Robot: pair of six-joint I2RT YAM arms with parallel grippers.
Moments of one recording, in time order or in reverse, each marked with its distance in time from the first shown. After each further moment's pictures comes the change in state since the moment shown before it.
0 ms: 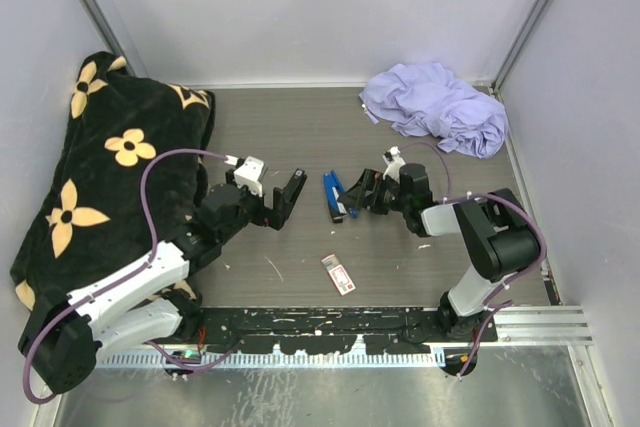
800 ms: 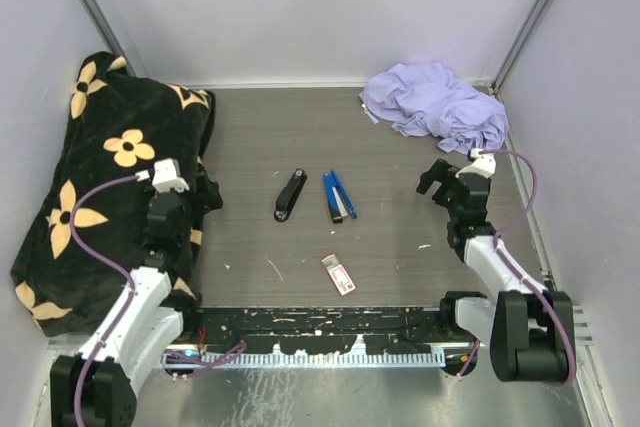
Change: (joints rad) left arm 0.563 -0.184 -0.143 -0.008 -0.064 -0.111; right arm -0.325 -0.550 -0.097 -0.368 0.580 -0.280
